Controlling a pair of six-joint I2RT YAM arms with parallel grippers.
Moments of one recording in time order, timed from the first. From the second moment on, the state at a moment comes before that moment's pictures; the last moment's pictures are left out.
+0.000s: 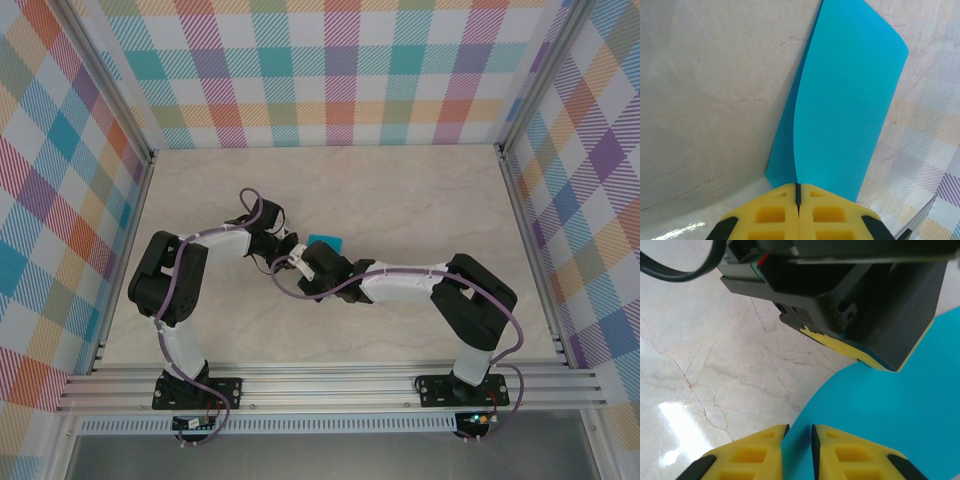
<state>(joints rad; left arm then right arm) -0.40 1.85 1.06 -0.32 0.54 -0.76 0.98 1.77 1.01 -0.11 0.05 0.01</state>
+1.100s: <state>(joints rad) -0.43 2.03 1.46 -0.54 0.59 -0.59 0.88 1.72 0.89 -0.08 -0.11 0.15</state>
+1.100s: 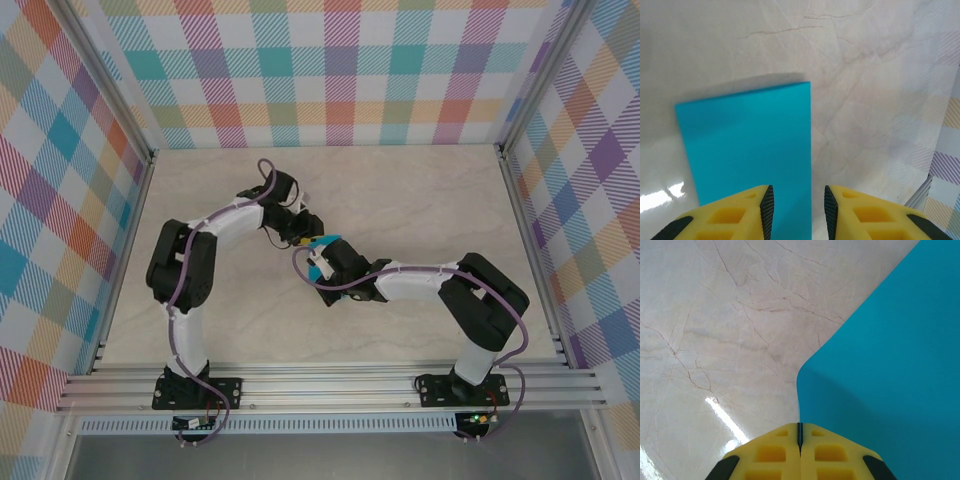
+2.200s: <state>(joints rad) -0.48 2.20 1.57 -0.58 0.58 -0.52 0.66 1.73 0.88 -0.10 -0.32 0.34</state>
